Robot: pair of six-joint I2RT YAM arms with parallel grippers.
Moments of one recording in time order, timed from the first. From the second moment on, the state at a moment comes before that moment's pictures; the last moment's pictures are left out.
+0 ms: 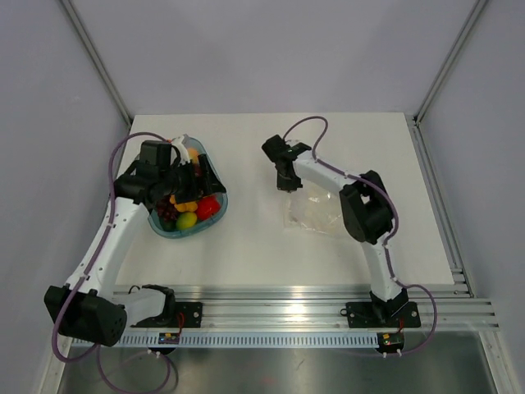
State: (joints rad) left arm -0.20 1.16 1.19 -0.81 0.39 -0.45; right arm 0.64 2.26 1.88 -0.86 0.37 0.65
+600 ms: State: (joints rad) left arm -0.47 1.39 1.12 -0.48 0.55 -0.68; right arm 0.64 1.43 1.23 -0.47 0.06 0.65
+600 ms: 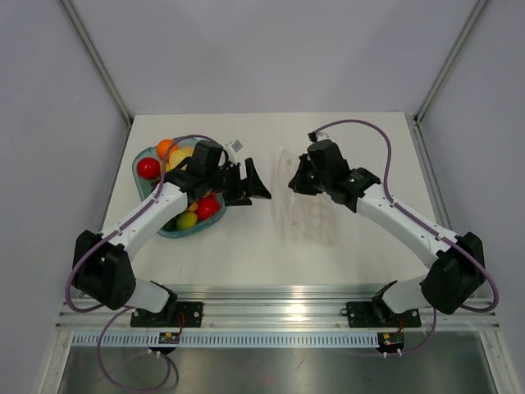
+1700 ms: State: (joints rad) left arm -0.54 1.64 1.32 -0.49 0.48 -0.62; right arm 0.64 1.18 1.18 -0.58 0.13 0.67
